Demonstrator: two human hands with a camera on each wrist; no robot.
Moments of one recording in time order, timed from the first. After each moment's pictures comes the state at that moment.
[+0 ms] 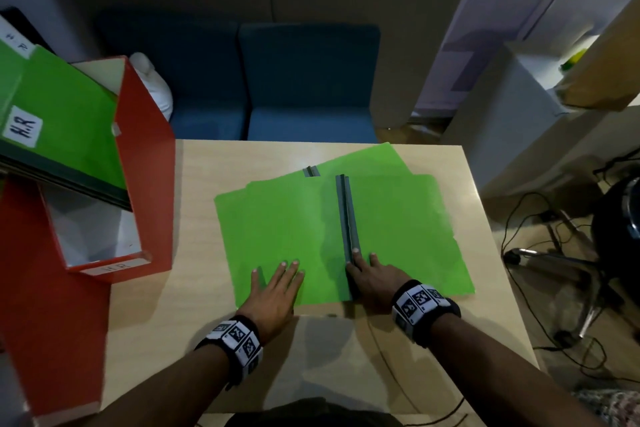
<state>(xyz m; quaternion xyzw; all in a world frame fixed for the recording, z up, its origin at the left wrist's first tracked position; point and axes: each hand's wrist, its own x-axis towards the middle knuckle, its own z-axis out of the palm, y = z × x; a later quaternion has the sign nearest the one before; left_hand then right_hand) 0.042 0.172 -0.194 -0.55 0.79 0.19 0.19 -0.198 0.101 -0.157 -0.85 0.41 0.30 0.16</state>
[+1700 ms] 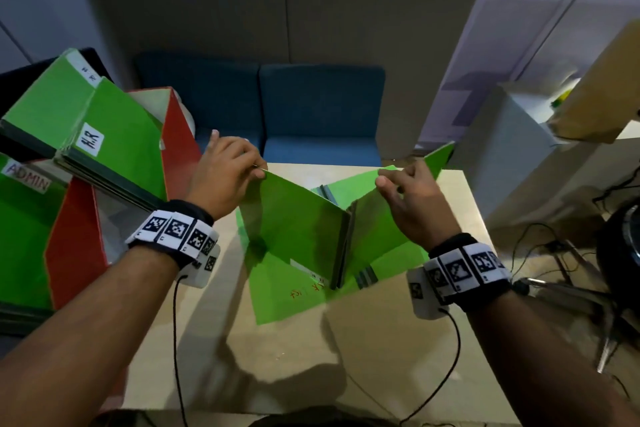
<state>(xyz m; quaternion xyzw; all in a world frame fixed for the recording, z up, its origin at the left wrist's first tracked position) 0.149 0.068 0.001 -0.54 0.80 -0.08 -0.26 -0.183 0.079 0.016 -0.77 0.56 -0.29 0.12</state>
